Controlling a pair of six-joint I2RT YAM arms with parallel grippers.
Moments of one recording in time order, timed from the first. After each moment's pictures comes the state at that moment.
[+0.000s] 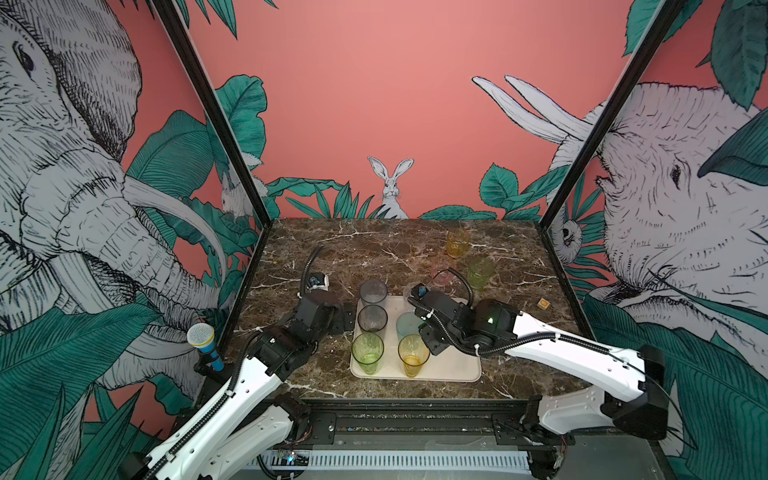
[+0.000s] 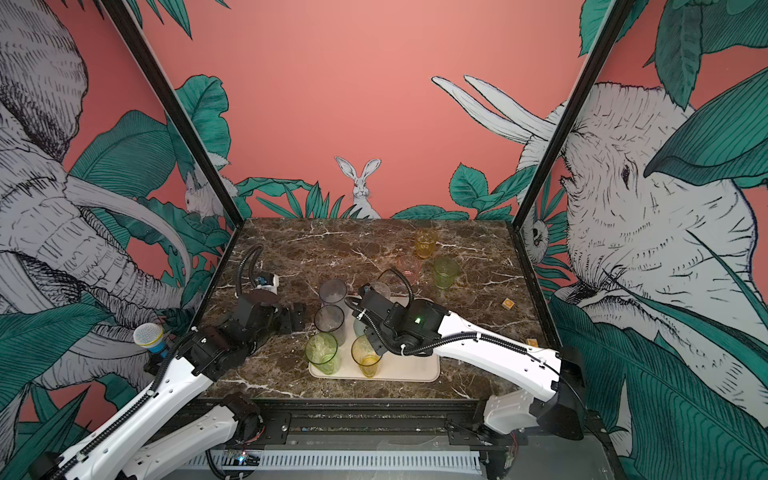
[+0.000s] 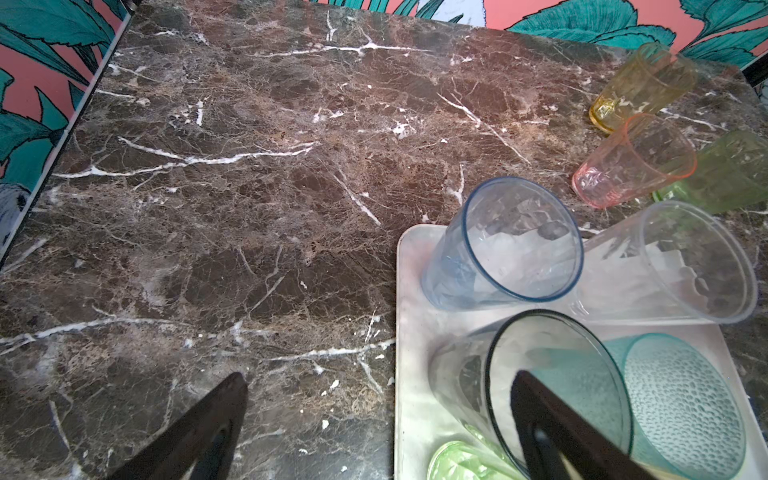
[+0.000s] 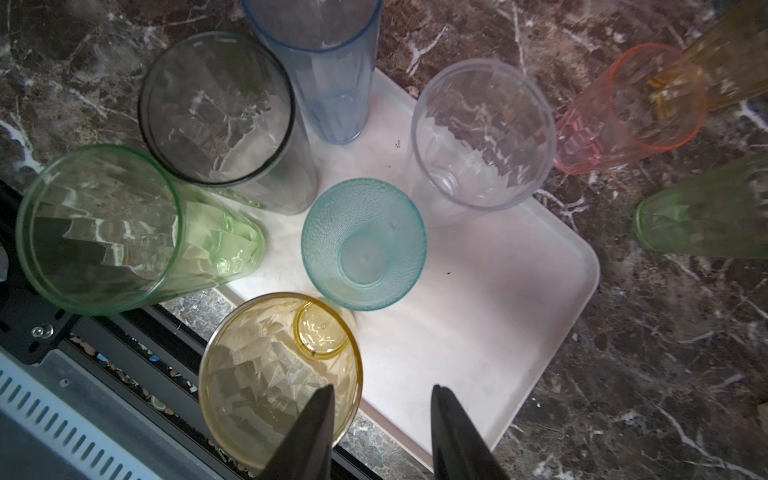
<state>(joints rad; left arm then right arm) -0.63 0.80 0.79 -0.74 -0.35 -0.50 1.13 1.37 1.33 -1.02 0.30 0.40</state>
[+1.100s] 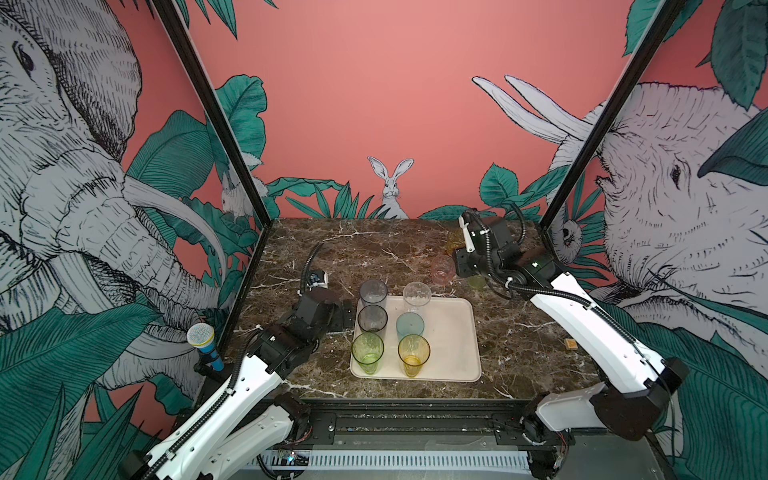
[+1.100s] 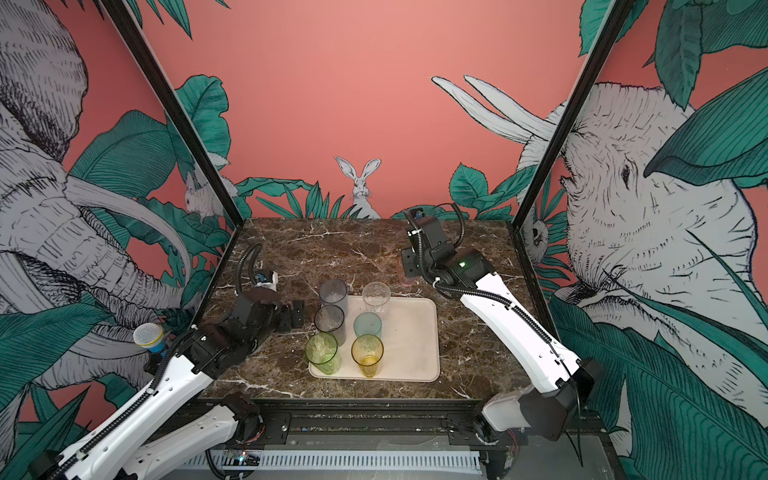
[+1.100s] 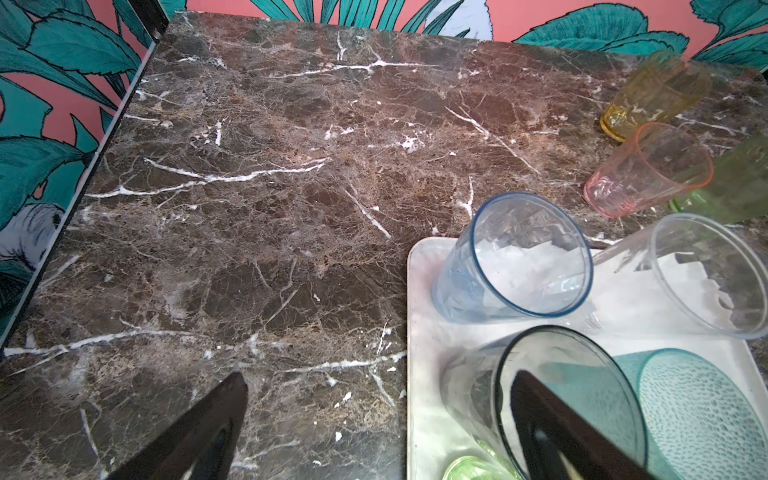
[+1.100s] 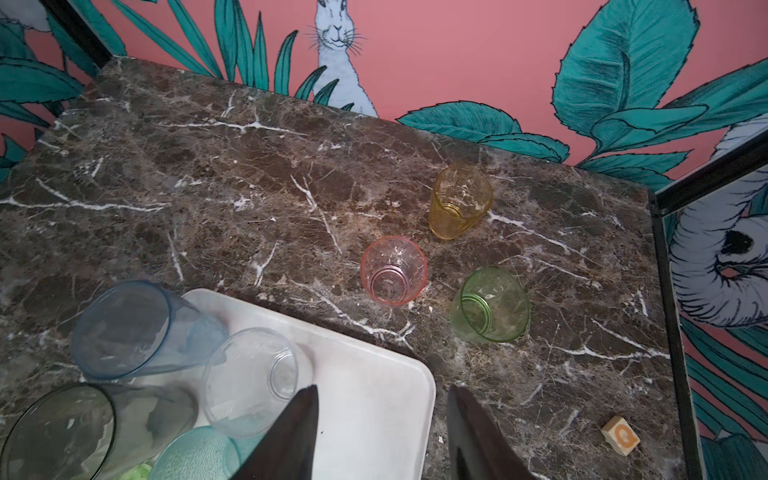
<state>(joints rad) -0.63 0.81 0.82 -0.74 -0.40 -0.47 0.62 1.42 1.59 -0.89 0.31 0.21</state>
